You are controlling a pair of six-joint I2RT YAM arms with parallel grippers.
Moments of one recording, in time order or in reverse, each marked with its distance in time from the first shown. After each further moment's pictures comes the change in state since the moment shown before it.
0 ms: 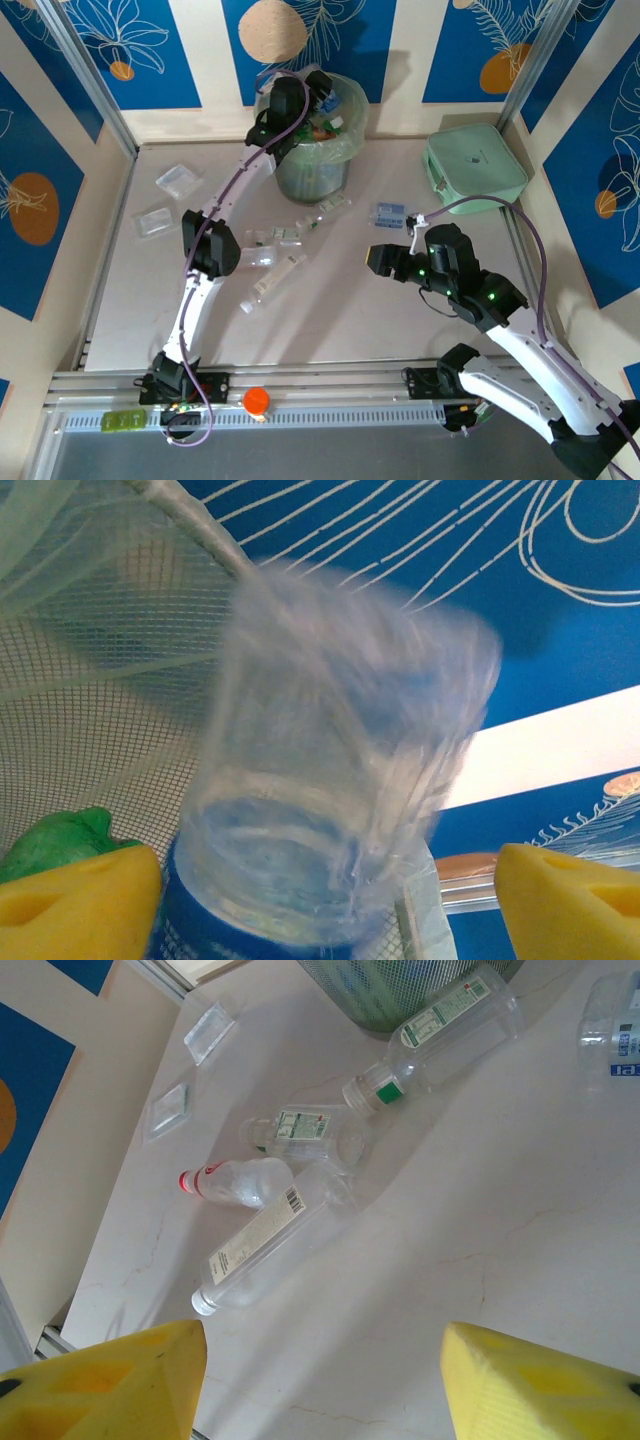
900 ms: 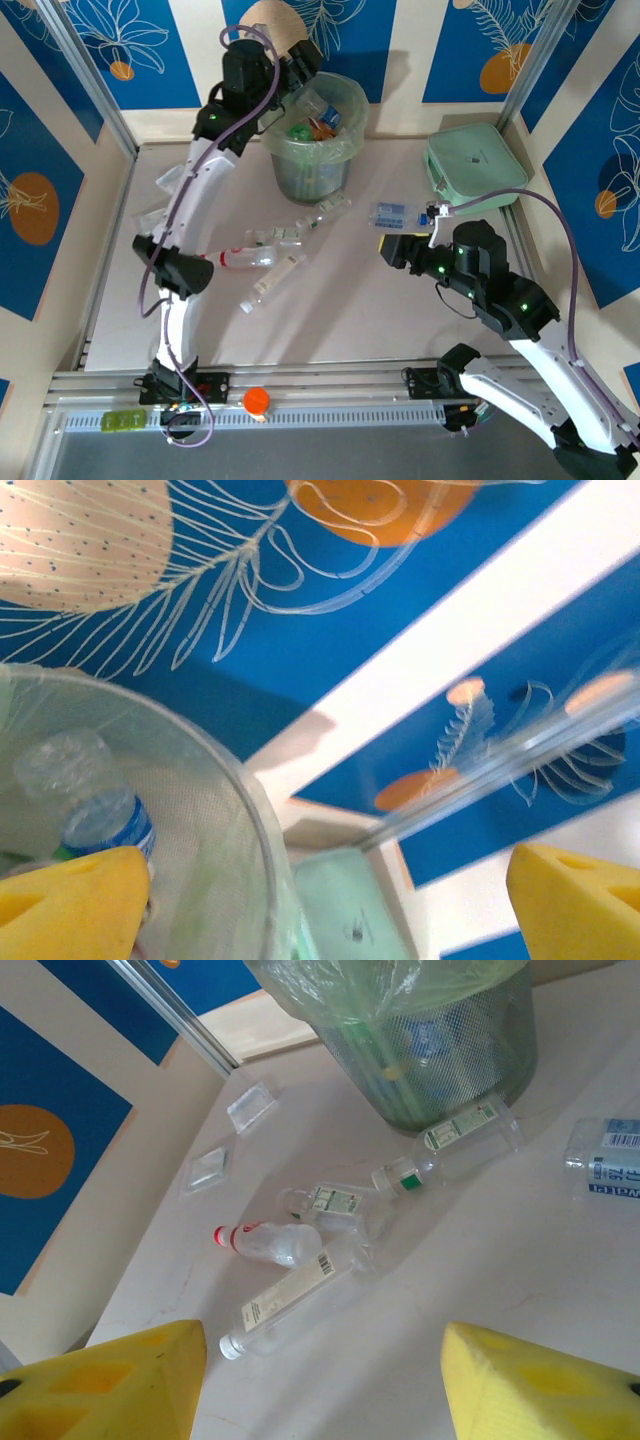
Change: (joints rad) left arm -0.026 -0.386 -0.008 -0.347 0.084 0.349; right arm 0.006 -0.056 0.172 -0.077 0.057 -0.076
